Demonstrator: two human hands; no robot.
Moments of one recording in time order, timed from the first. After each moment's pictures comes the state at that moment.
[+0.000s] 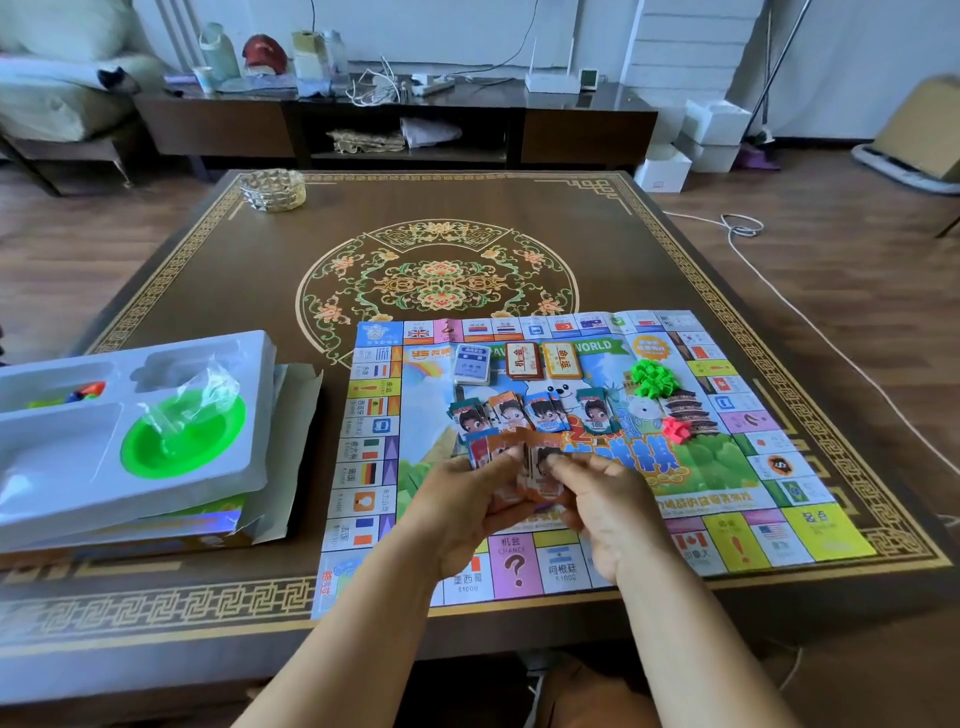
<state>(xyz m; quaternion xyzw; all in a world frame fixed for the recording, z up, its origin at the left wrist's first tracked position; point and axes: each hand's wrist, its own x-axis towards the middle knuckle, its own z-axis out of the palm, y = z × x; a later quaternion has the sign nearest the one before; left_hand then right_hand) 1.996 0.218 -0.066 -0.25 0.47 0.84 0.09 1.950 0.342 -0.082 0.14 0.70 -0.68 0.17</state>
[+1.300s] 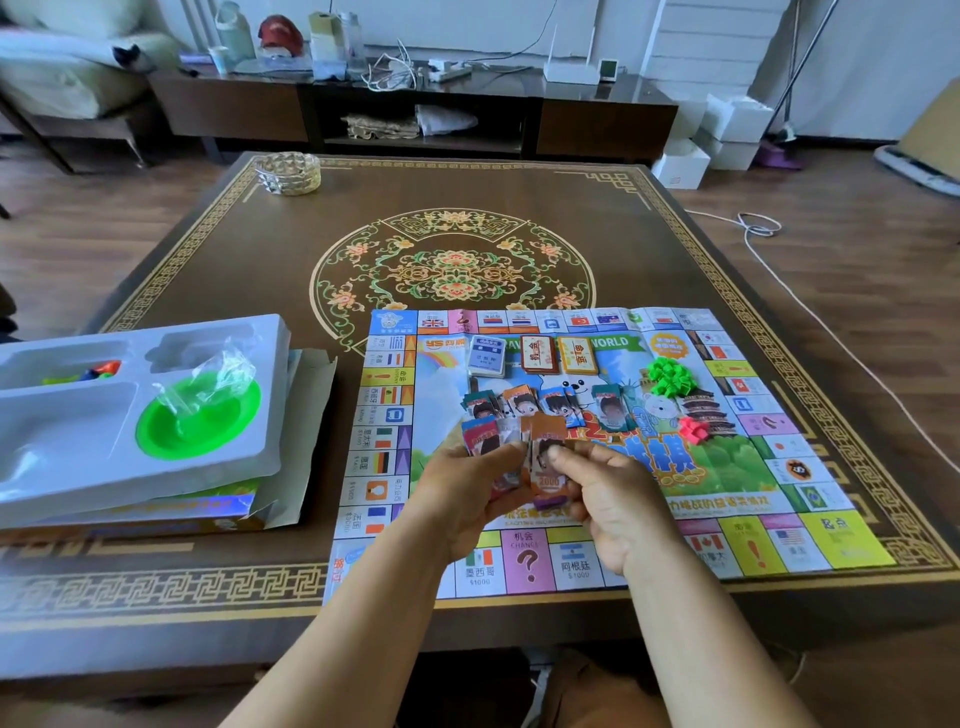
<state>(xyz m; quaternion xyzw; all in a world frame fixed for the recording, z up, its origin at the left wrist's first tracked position) 1.989 0.206 -0.075 -0.30 0.46 0.84 0.05 1.946 0.333 -0.085 0.11 0.71 -0.67 0.19</state>
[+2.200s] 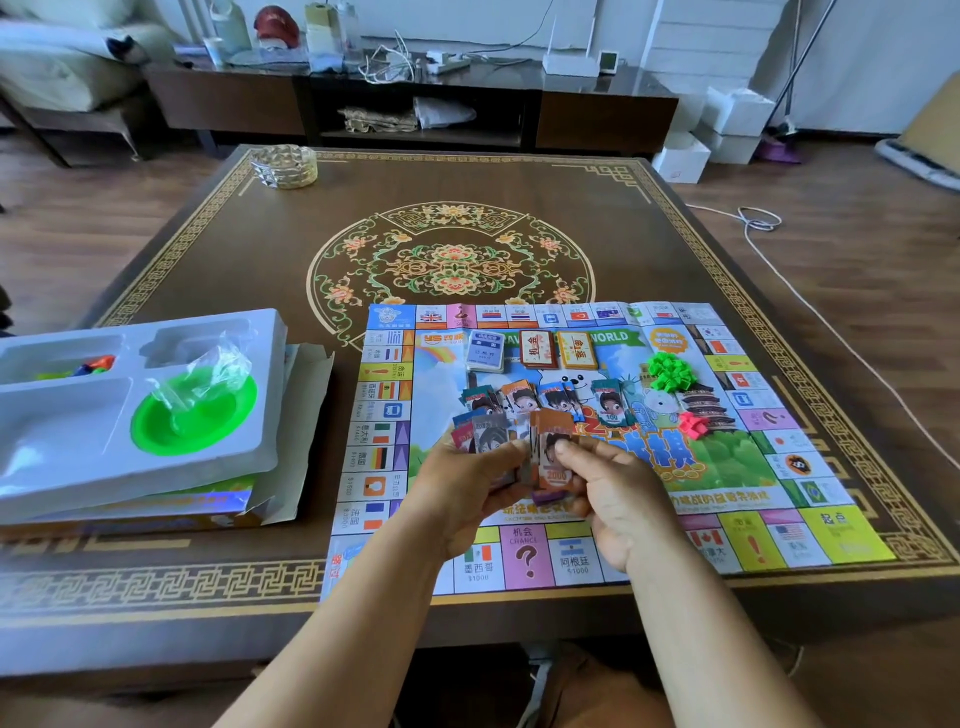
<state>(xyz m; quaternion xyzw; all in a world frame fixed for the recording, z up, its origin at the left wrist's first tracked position) 1.989 0.205 -0.078 -0.28 0.48 0.83 0.06 1.943 0.335 -0.090 0.13 0.69 -0.69 0.19</state>
